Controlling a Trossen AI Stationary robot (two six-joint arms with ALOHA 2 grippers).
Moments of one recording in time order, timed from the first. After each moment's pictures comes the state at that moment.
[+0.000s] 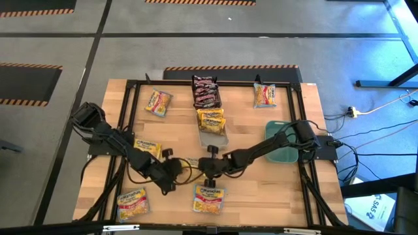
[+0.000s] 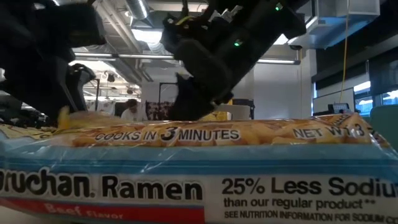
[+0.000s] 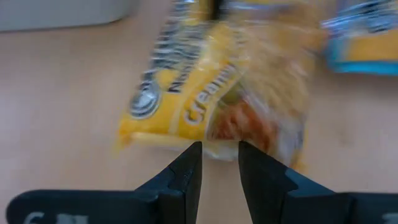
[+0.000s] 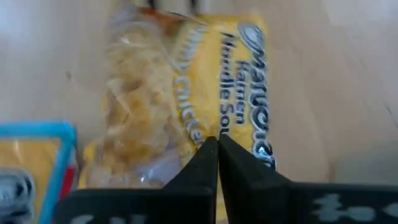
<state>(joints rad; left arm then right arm) -0.61 1.55 0.74 -0.27 -0.48 -0.67 0.30 2.11 1.35 -0.11 0.28 0.25</state>
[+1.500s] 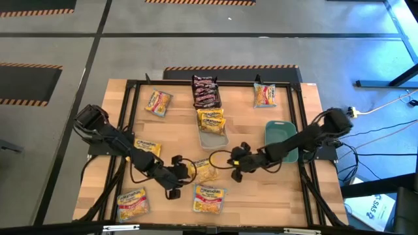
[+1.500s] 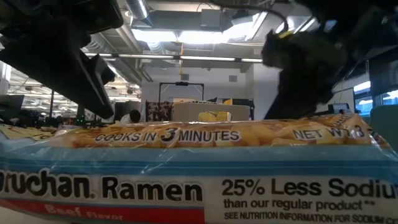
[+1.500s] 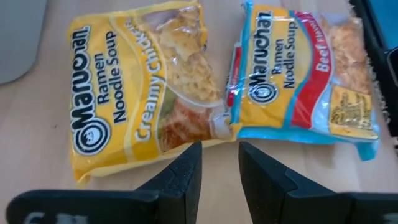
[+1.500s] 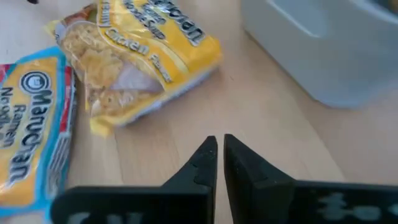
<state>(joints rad) -0.58 1.61 0.75 0.05 -0.34 -0.57 0.38 1.67 0.73 0.12 0.32 0.67</state>
